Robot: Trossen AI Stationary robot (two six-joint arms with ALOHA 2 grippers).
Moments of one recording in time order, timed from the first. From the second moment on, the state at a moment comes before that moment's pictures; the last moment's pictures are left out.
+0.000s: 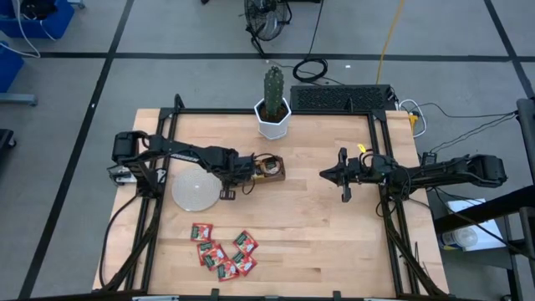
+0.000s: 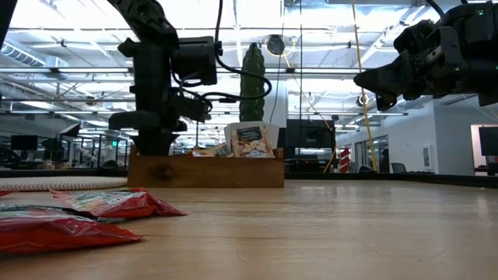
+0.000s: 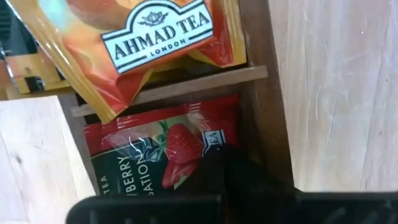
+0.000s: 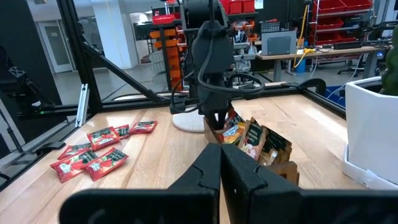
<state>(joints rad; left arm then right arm) 0.11 1.75 1.01 -0.74 -0.06 0.15 -0.14 0.85 0.01 0.85 -0.13 0.09</state>
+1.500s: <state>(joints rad) -0.08 1.75 1.01 -0.77 -0.68 0.09 -0.14 0.85 0.01 0.85 -0.13 0.09</state>
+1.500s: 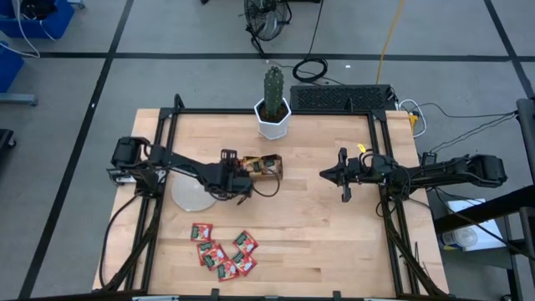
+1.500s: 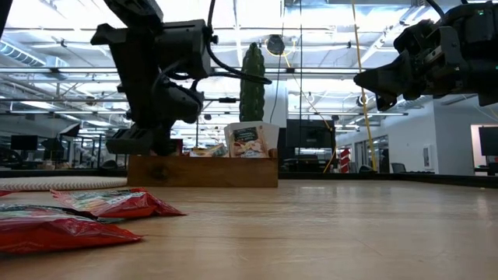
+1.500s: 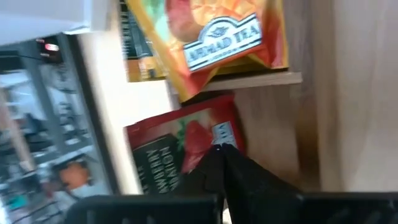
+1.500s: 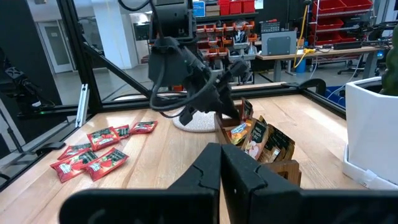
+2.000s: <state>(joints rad) -0.20 1.75 1.19 -1.18 -0.26 -0.39 -0.14 0.85 0.01 0.84 -0.13 0.09</state>
